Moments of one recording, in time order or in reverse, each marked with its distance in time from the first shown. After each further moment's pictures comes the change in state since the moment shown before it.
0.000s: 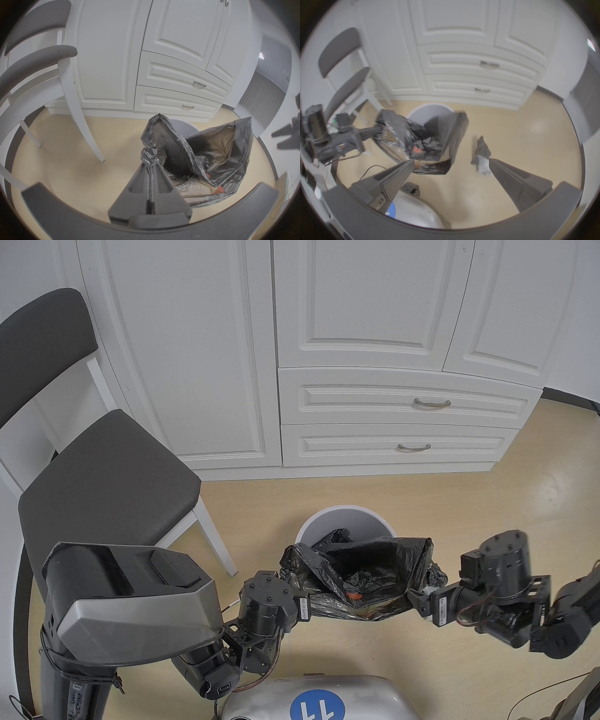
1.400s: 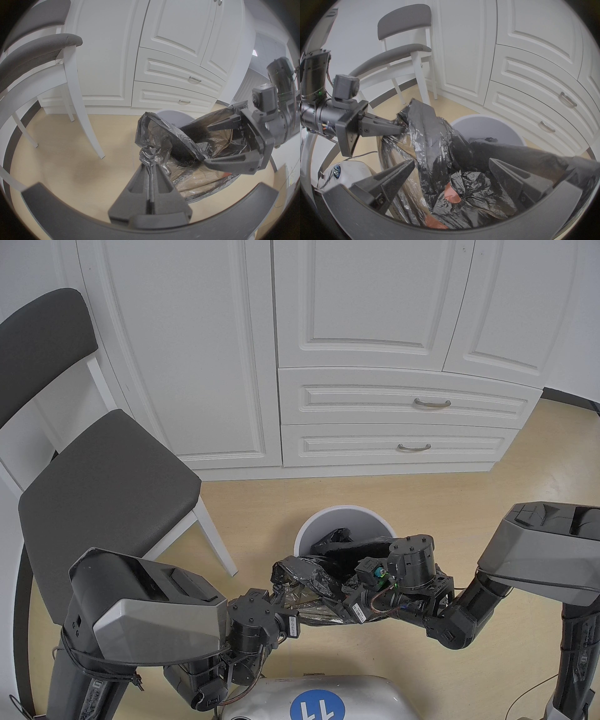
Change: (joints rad) left arm 0.026 0.096 0.124 -0.238 -0.074 0.054; right arm -0.005 0.553 -0.356 -0.318 0.393 -0.472
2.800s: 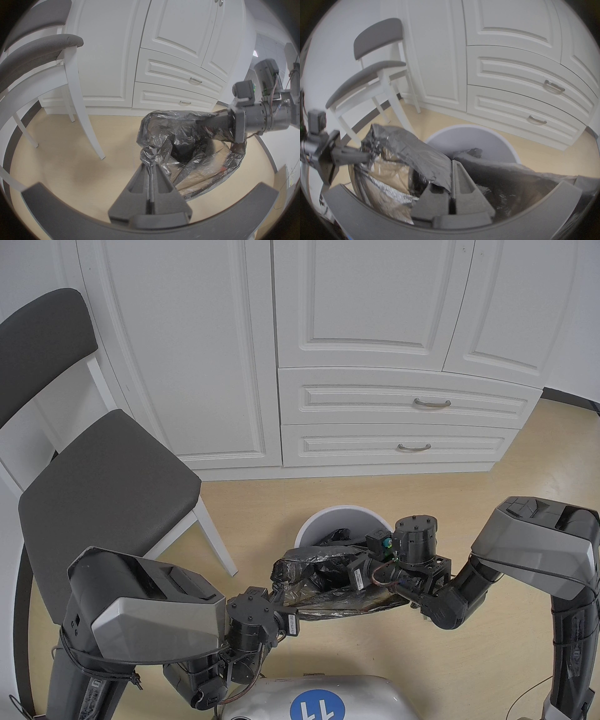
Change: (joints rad) left arm 0.005 -0.004 -0.003 0.000 0.002 0.000; right arm -0.076 0.073 -0.142 -0.062 -0.010 0.146
